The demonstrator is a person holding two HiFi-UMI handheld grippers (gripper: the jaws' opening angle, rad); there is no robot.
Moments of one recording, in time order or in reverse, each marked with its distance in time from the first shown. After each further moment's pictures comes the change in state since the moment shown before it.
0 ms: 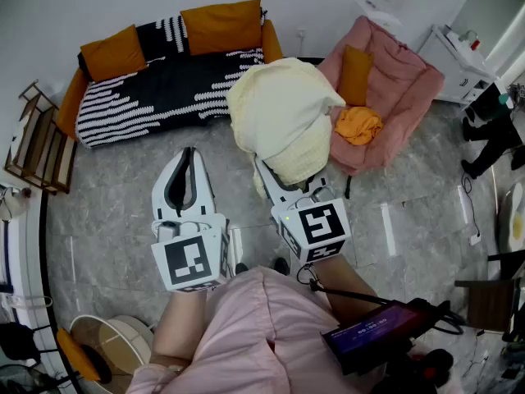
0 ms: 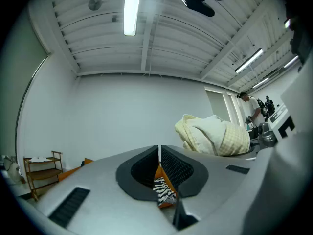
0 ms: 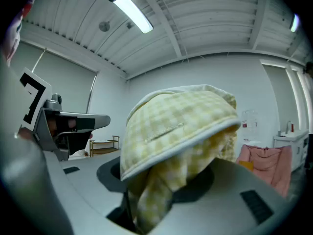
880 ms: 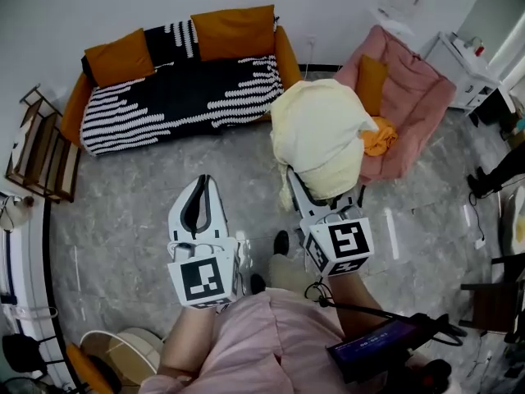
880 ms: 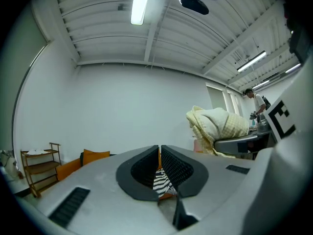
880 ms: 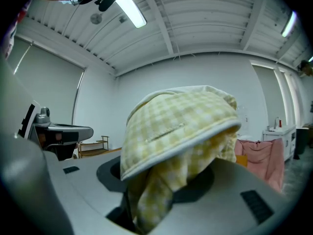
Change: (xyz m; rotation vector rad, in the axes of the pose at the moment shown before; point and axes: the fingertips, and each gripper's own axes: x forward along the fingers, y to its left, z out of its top) left arm 0.012 0.072 -0.053 -0.036 0.095 -0.035; right arm 0.045 0.008 -0.013 0.053 0.031 -0.132
